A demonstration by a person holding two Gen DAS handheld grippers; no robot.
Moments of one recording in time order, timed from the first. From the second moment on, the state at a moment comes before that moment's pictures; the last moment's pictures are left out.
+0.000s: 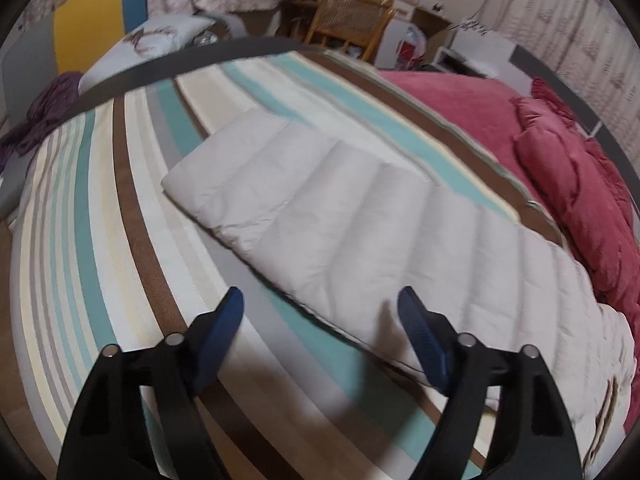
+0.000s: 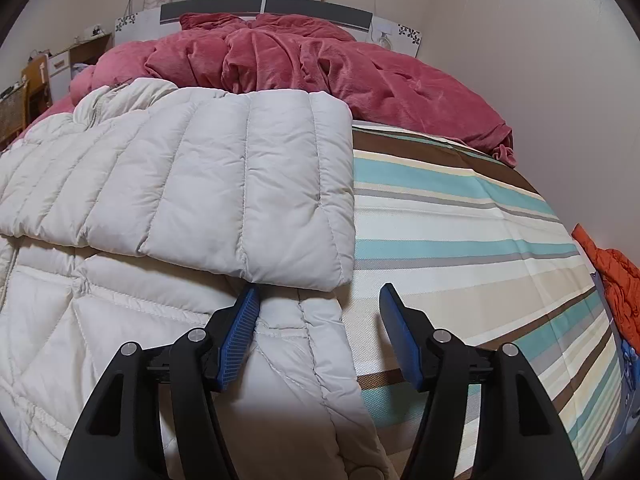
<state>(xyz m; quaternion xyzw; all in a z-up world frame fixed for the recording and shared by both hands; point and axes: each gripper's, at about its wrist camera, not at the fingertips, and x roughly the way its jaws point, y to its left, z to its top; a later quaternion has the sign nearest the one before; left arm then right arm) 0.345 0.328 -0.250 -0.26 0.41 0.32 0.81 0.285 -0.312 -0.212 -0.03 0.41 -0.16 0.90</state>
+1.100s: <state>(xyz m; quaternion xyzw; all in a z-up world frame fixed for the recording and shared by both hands) 0.387 0.189 -0.171 0.02 0.27 0.35 0.90 0.289 -0.317 -0.214 -0.02 0.41 -0.16 0.90</state>
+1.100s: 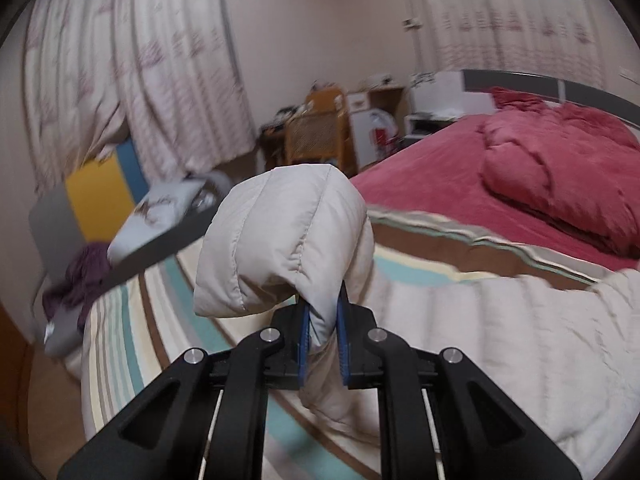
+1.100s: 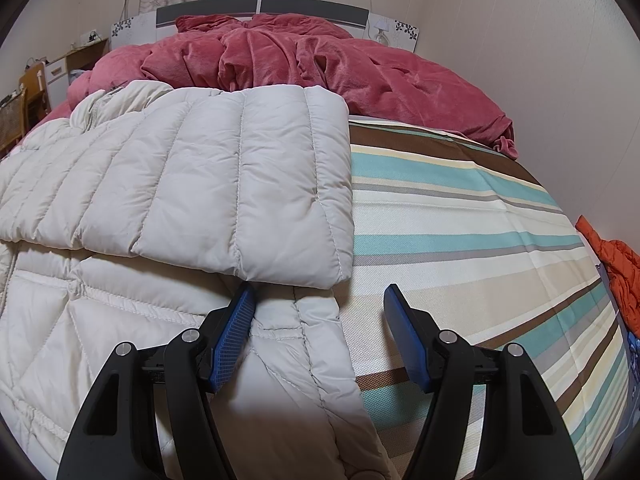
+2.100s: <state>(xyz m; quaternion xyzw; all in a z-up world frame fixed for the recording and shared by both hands) 0.331 -0.151 -0.165 0.26 0.21 0.03 0.94 0.290 -0.313 -0.215 -0.04 0.41 -0.18 0.89</state>
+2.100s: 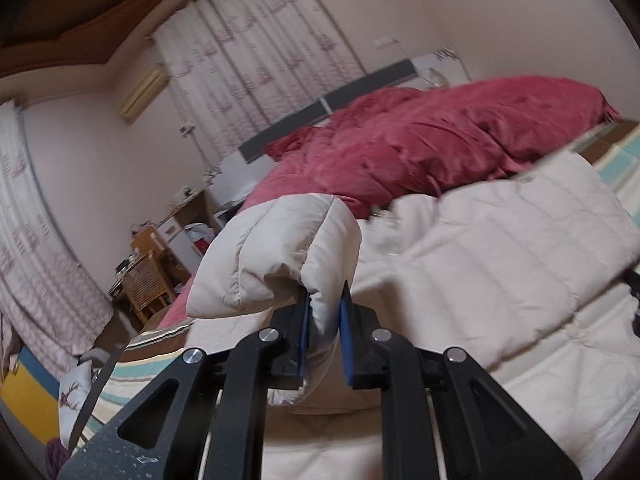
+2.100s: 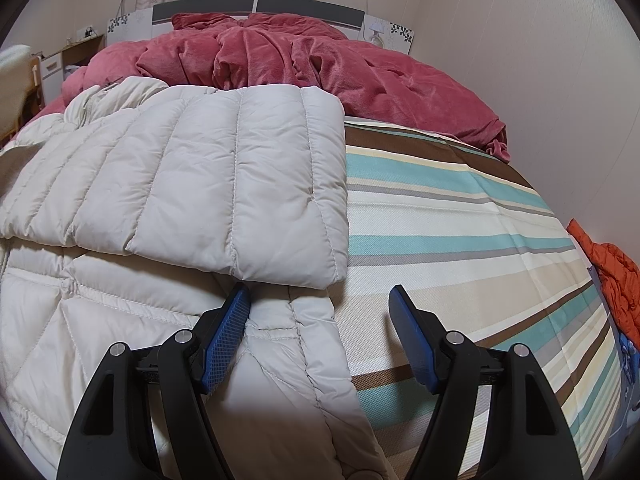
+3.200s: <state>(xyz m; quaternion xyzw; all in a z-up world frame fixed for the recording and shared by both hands) 0.382 0.016 -0.155 0.06 0.33 0.06 0.94 0.297 -0.245 -0.132 -0.02 0.31 -0.05 0.95</state>
